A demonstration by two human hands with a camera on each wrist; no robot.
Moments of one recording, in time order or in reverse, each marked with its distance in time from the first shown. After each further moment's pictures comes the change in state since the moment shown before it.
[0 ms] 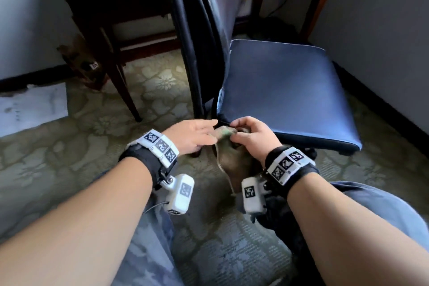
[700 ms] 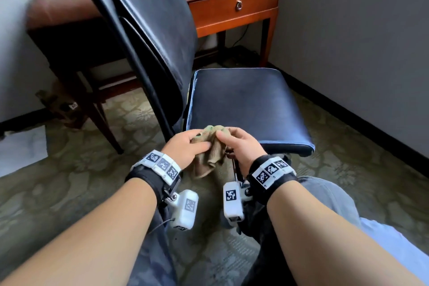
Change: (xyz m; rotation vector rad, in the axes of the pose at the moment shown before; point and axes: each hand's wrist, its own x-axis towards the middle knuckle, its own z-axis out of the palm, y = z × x) left_hand -0.015 0.047 0.081 0.210 0.183 0.300; right_hand -0.048 -0.015 -0.054 0.452 0.081 0.057
